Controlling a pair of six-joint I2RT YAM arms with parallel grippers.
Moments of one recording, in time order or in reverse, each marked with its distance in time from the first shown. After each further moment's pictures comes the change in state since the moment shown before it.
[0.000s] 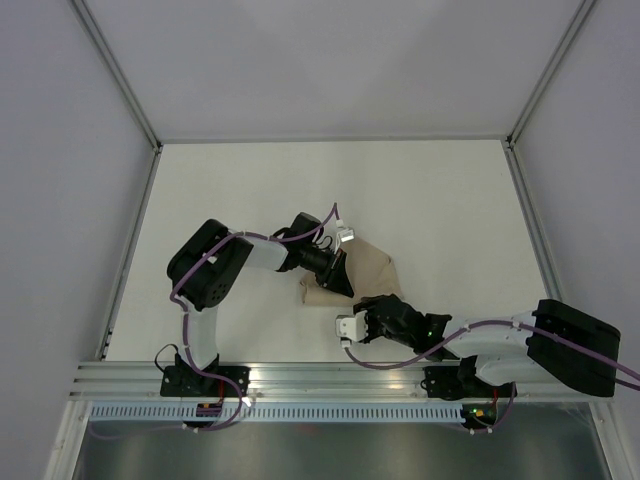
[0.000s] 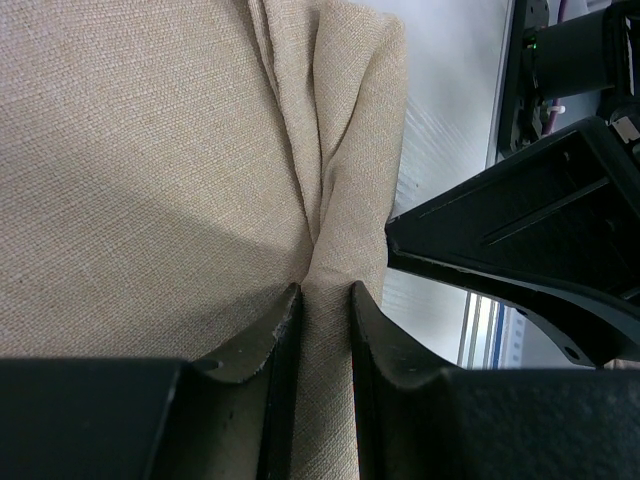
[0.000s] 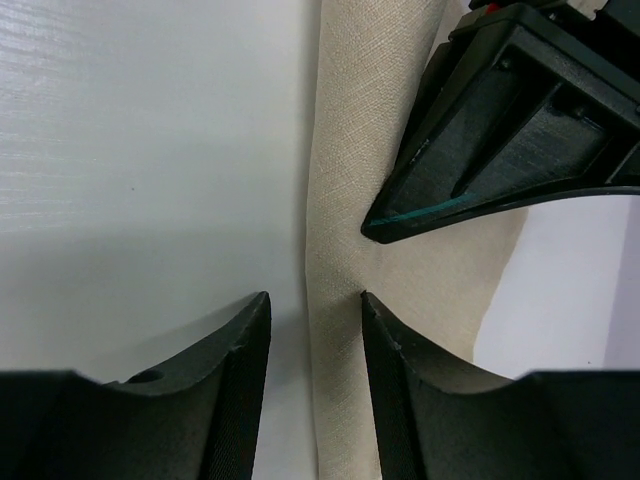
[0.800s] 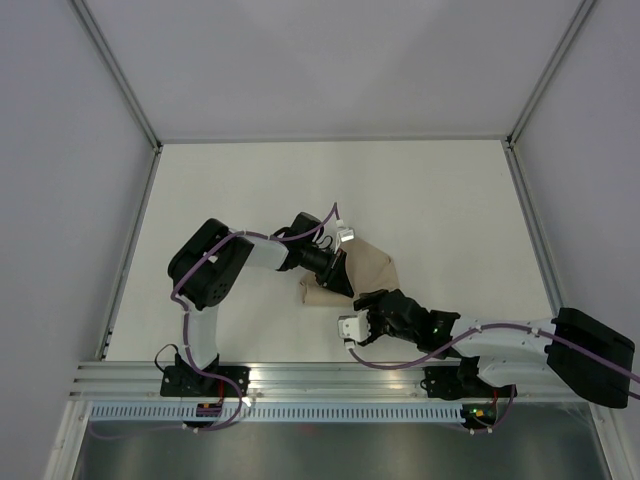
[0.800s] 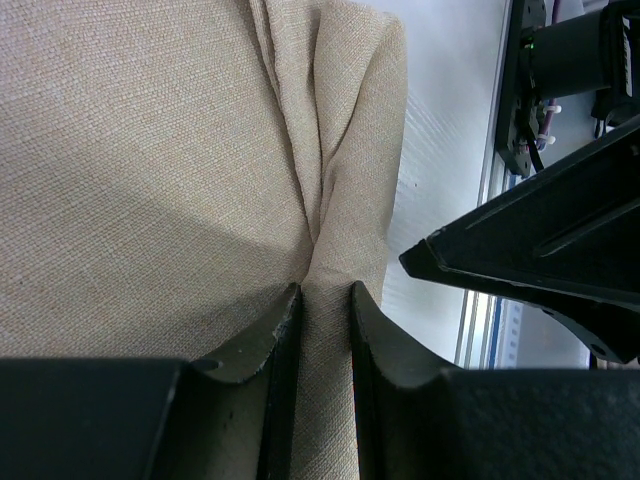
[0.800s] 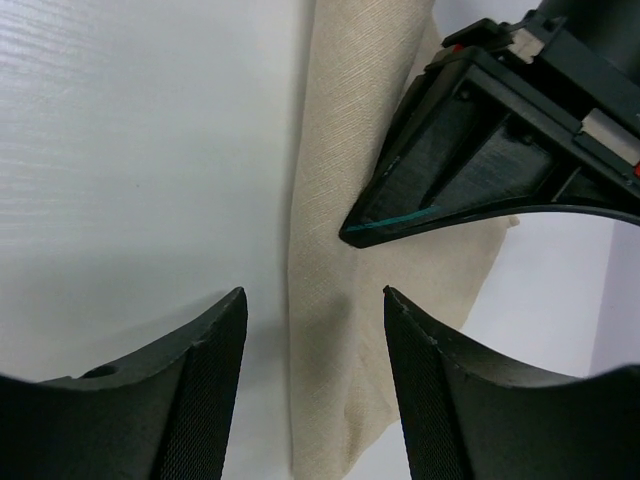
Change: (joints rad) left arm 0.002 0.008 0.010 -0.014 0.008 -0.001; right arm -0.018 -0.106 0.019 -0.084 -0.077 -0.061
